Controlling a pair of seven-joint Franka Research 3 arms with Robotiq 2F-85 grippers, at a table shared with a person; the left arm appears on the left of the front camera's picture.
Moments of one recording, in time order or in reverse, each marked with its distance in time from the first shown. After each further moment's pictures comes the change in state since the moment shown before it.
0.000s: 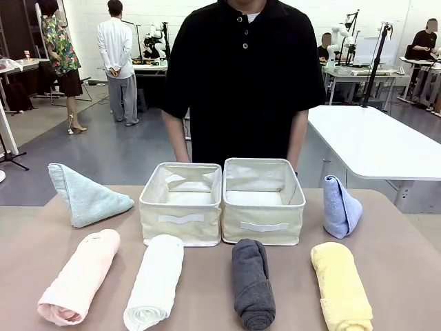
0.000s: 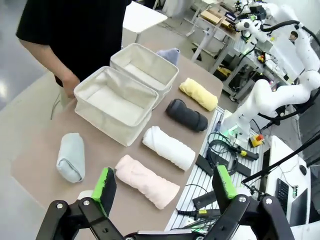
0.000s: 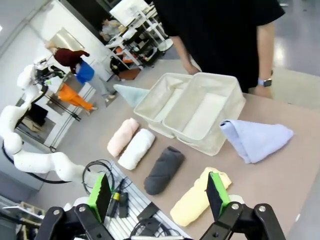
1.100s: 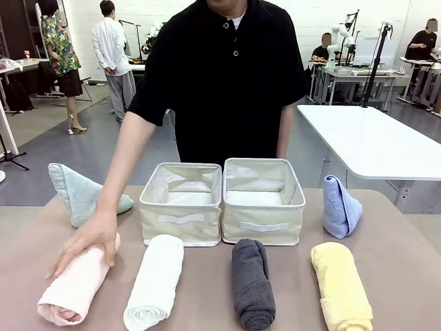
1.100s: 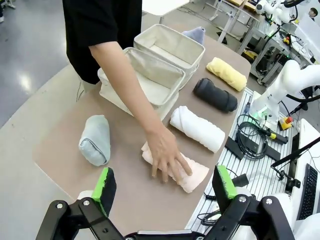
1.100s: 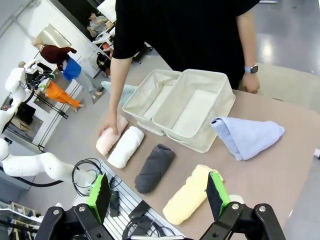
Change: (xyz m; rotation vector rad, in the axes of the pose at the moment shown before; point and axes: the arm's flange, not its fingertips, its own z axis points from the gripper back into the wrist) left arm -0.034 0.004 -0.007 0.128 0.071 -0.074; right arm 0.003 0.010 -0.009 -0.059 0.023 0.008
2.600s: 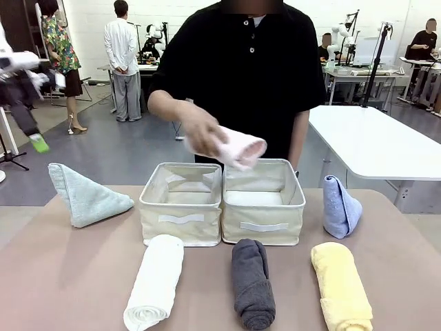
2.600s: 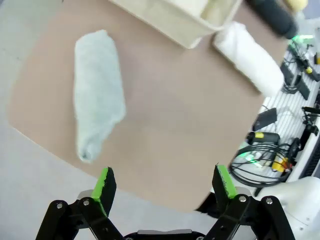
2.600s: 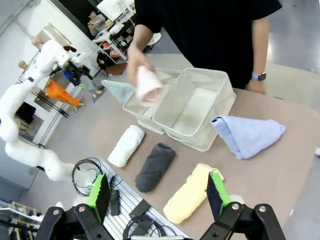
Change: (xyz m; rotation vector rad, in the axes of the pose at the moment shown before) left arm 0.046 0.113 -0.250 -0.002 0.723 0.059; right arm 0.001 0.000 -0.002 0.002 0.009 -0.003
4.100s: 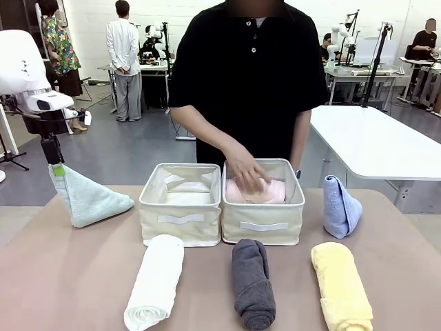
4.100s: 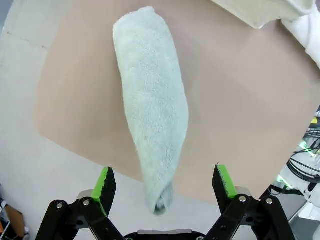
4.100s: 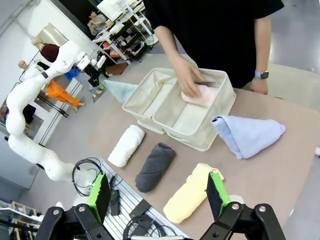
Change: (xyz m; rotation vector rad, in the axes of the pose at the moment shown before) left arm 0.023 0.056 -0.071 0.156 0.145 -0.115; right arm 0.000 0.000 0.000 0.000 0.000 0.000
